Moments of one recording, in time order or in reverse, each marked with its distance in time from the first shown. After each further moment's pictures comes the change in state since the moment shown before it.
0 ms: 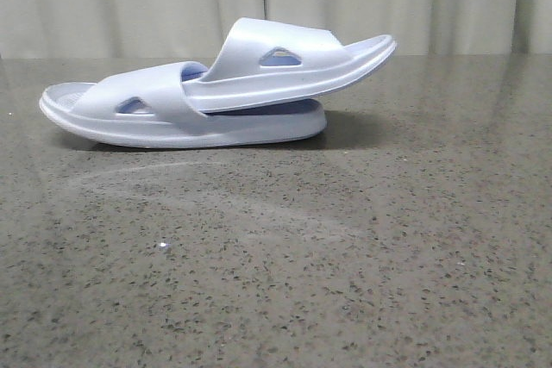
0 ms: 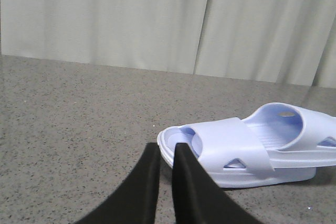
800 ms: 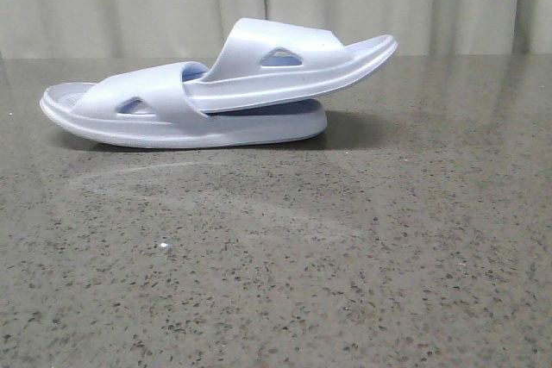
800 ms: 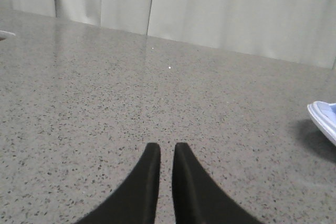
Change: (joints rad) left arm 0.275 -0.322 0.227 1.476 0.002 -1.427; right arm 0.000 0.000 0.000 0.000 0.000 0.001
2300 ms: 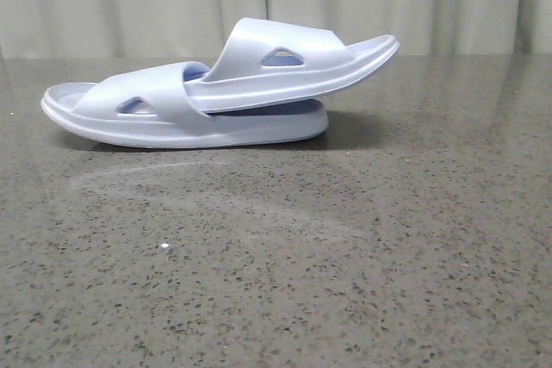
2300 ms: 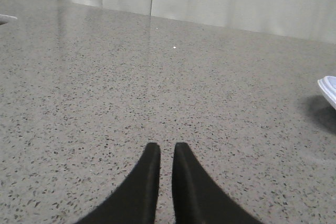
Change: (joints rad) left arm 0.000 -0.005 0.000 0.028 0.064 -0.003; right arm -0.031 0.025 0.039 -0.876 -0.214 0.750
